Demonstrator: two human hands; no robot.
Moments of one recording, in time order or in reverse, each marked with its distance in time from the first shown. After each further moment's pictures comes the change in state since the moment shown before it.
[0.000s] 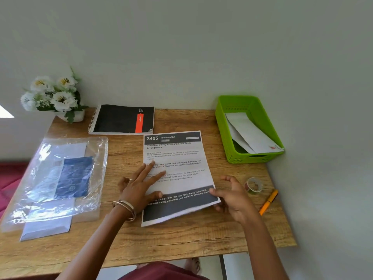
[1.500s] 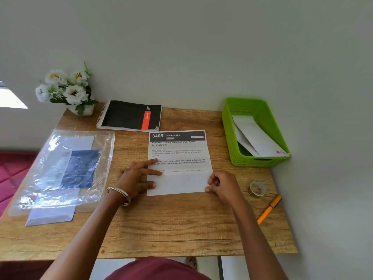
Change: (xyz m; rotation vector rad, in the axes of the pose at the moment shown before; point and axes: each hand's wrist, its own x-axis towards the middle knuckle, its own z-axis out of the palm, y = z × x) left_hand 0.004 -0.015 -0.023 -0.346 0.042 -0.042; right_hand 0.051 -0.003 0.007 -0.856 -0.028 -0.476
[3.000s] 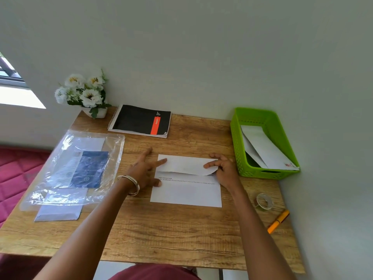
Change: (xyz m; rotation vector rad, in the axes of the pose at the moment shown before) left_hand 0.039 -0.008 -0.010 0.112 -0.085 -0.193; right_hand 0.078 0.000 0.007 0.147 0.164 -0.275
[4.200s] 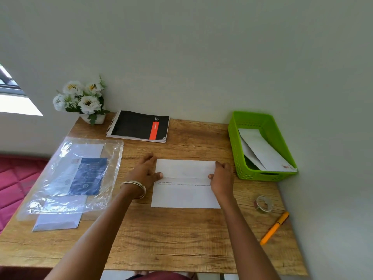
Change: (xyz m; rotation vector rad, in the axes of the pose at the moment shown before) left_hand 0.002 0.014 0.005 -0.199 0.234 -0.082; right_hand -0.015 -0.031 0.018 -0.536 0.134 0.234
